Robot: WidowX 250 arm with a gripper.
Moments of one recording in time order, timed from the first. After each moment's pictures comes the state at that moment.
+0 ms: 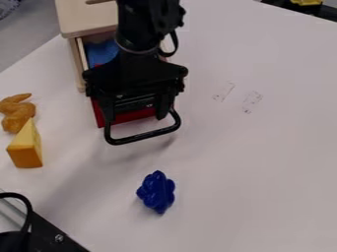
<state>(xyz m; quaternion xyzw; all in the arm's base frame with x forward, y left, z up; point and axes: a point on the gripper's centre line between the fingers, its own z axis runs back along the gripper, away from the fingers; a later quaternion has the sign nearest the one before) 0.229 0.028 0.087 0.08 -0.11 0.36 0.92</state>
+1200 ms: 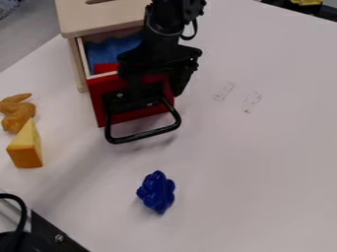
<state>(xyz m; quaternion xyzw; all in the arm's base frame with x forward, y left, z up) 0.296 0.055 0.067 0.09 -0.11 0.41 0.90</state>
